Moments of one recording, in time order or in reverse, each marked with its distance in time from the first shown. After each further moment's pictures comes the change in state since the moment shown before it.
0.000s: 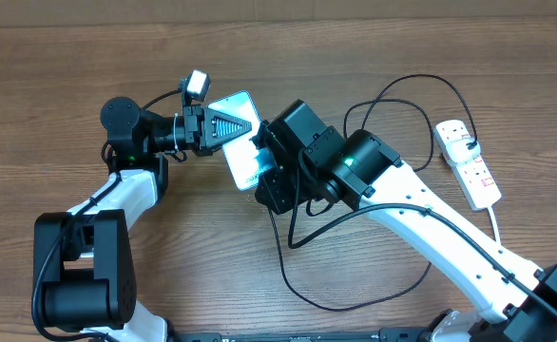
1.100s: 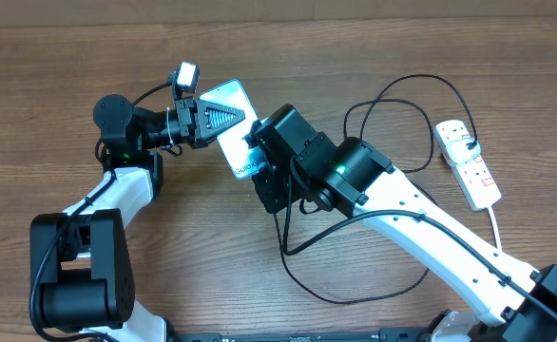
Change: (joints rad) left arm 0.021 0.000 0.019 0.003 -0.071 0.015; right arm 0.041 0.002 -0.002 0.095 0.134 -0.021
